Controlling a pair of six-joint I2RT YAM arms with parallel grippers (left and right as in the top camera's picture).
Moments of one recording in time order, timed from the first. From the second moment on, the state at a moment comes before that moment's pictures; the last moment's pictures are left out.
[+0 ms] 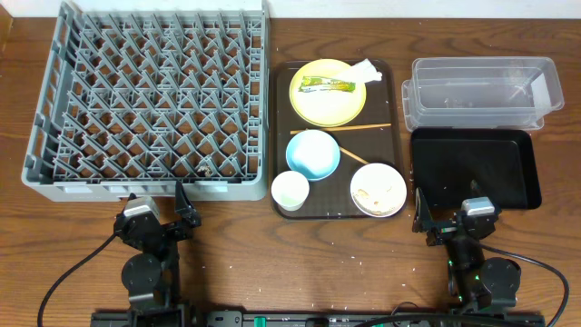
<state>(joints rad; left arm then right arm) 0.14 0.01 0.04 -0.14 -0.06 -0.16 0.00 0.02 0.01 -0.06 -0.14 -0.01</state>
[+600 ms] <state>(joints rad) 0.14 0.01 0.04 -0.14 -0.06 -0.16 0.00 0.02 0.01 -0.01 -0.14 -0.01</state>
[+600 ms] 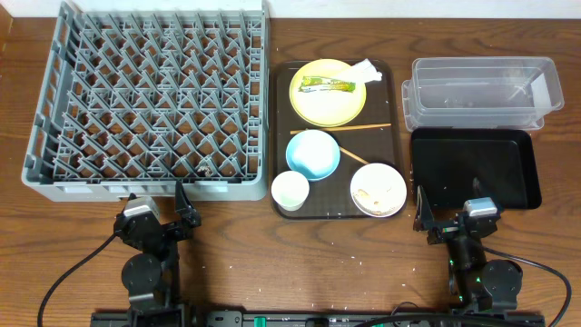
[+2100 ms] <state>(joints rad) 0.14 0.54 0.60 -0.36 0.02 -0.16 0.00 0.79 0.84 -0.39 -0.26 -0.01</state>
